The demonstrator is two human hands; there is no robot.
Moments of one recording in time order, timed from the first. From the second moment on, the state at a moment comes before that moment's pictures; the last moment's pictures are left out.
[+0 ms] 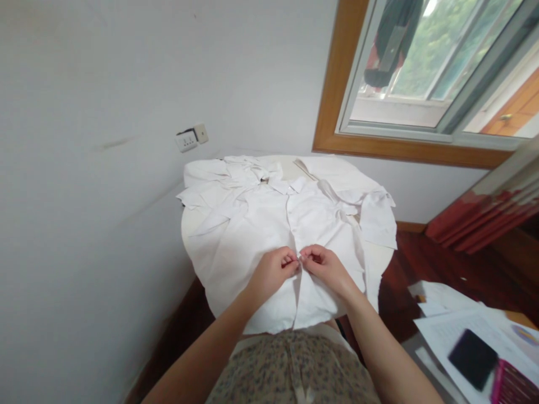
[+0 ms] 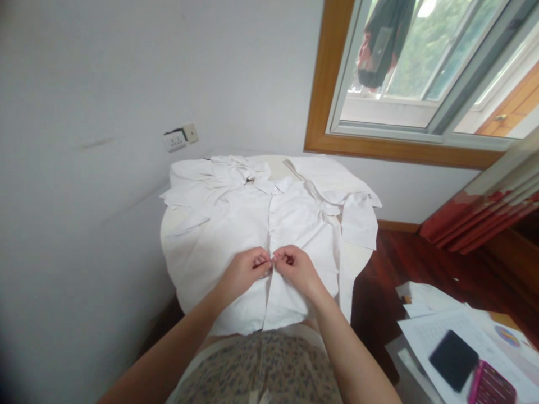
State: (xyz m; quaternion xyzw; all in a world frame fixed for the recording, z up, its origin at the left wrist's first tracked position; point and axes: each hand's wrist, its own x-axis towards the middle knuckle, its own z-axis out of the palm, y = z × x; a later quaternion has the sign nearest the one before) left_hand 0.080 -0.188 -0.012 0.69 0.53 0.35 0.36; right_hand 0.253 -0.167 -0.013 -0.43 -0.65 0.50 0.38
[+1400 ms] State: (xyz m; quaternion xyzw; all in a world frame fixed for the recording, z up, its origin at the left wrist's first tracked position) left_hand 0.076 -0.184 -0.021 0.62 0.49 0.38 0.47; right_hand 0.256 -0.175 -0.016 -0.44 -0.58 0.53 0.43
